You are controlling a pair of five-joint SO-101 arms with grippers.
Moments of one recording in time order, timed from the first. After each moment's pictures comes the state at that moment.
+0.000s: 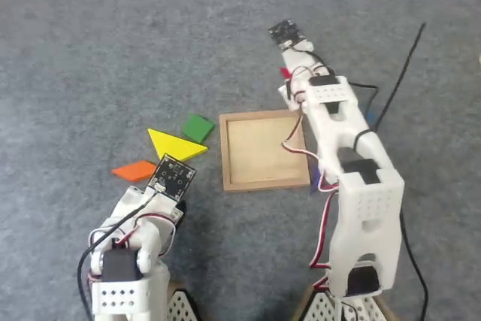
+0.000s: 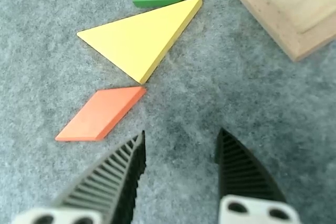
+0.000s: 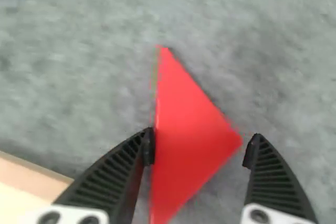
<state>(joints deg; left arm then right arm) -8.1 -102.8 96.7 73.1 -26.6 -11.9 35.3 -6.6 35.3 22.0</state>
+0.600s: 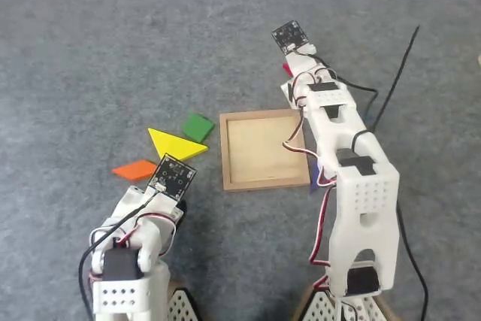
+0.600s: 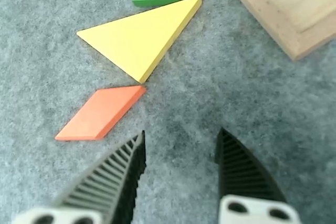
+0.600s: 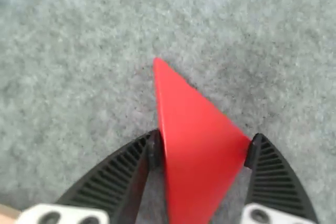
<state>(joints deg) -8.1 -102.8 96.7 73.1 -26.6 -11.9 42.5 -7.6 24.8 22.2</state>
